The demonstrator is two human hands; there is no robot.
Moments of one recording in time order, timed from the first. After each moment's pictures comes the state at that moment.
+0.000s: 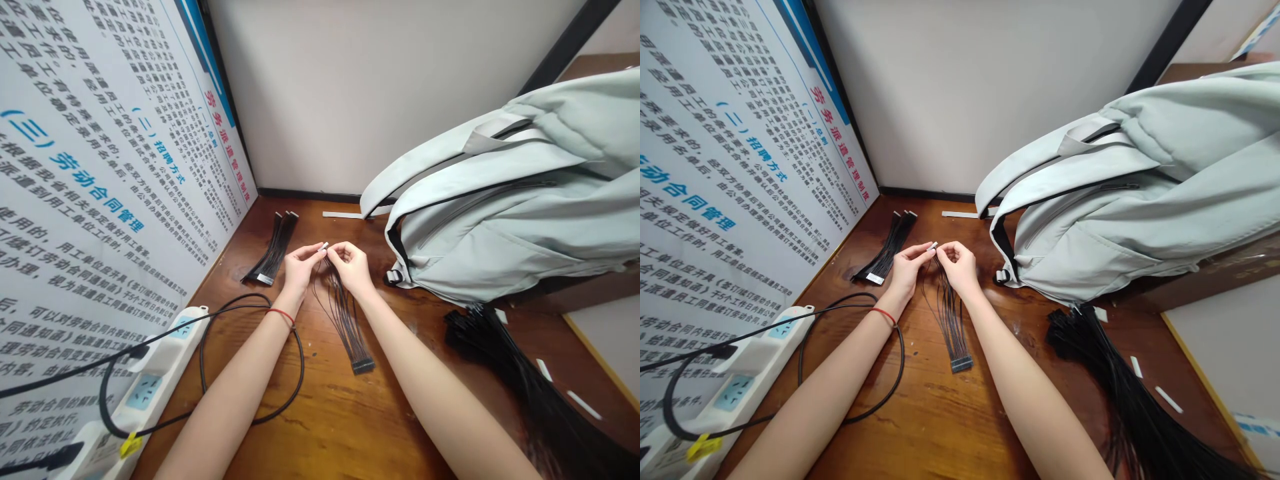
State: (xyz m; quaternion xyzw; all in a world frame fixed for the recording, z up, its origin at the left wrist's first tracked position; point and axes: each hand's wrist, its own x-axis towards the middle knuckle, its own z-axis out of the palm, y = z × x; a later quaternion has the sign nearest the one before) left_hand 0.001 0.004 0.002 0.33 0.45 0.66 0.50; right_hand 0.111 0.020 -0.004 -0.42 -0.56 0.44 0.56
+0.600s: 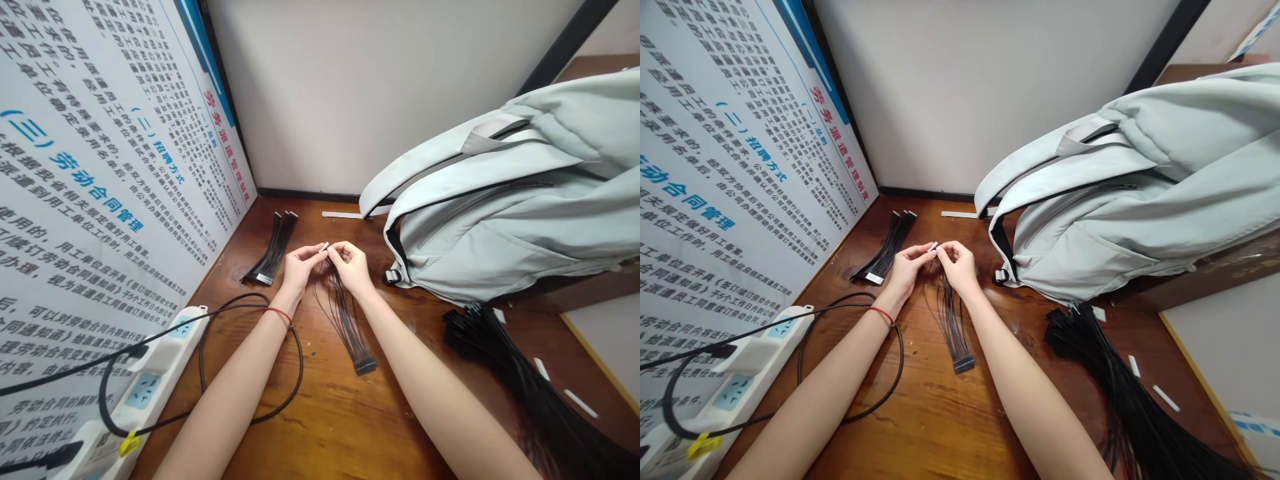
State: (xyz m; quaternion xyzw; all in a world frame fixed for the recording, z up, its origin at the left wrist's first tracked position) left_hand -0.003 0.003 0.003 0.36 0.44 0.64 0.52; right_hand 0.112 0.021 -0.004 -0.41 -0.57 0.44 0.56
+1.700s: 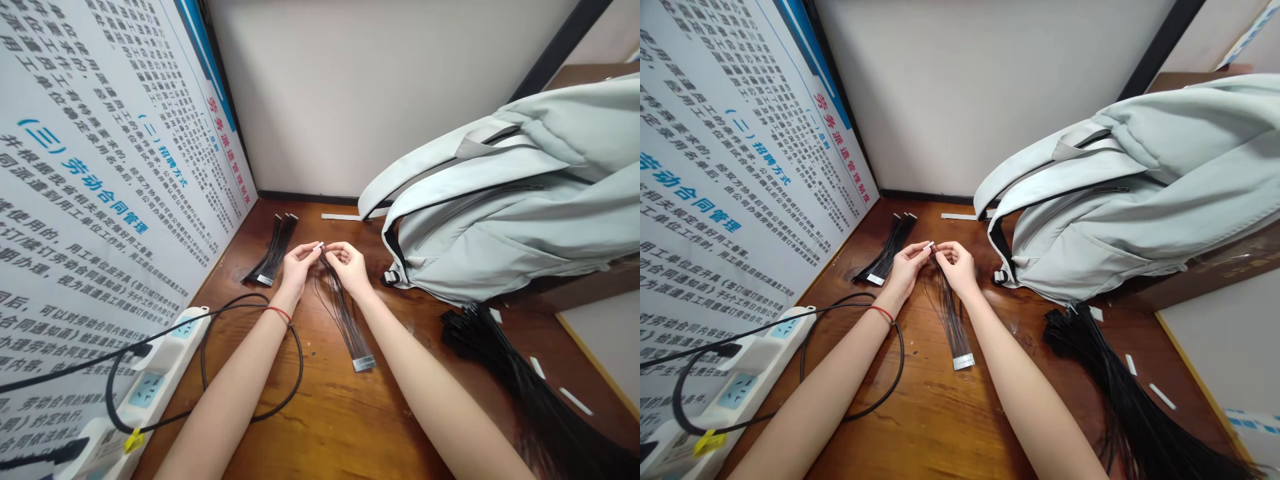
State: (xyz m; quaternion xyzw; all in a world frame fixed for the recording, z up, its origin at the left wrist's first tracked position) left_hand -0.005 0.006 0.000 0.32 0.41 0.65 0.54; right_hand 0.111 0.018 -0.001 -0.41 -0.56 0.46 0.55
